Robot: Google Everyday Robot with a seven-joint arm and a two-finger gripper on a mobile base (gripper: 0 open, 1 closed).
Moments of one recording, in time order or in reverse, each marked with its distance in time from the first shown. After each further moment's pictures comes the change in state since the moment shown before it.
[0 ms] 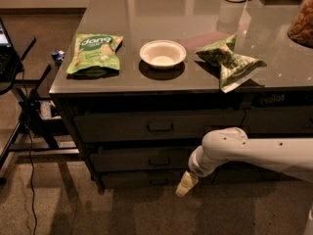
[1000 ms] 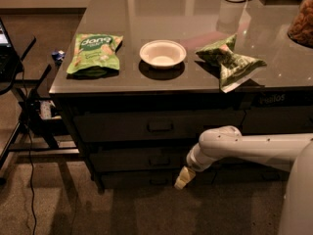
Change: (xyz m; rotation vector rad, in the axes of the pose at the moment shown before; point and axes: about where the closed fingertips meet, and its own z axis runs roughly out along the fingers) arm -0.008 -0.033 0.030 0.035 -0.018 -0.004
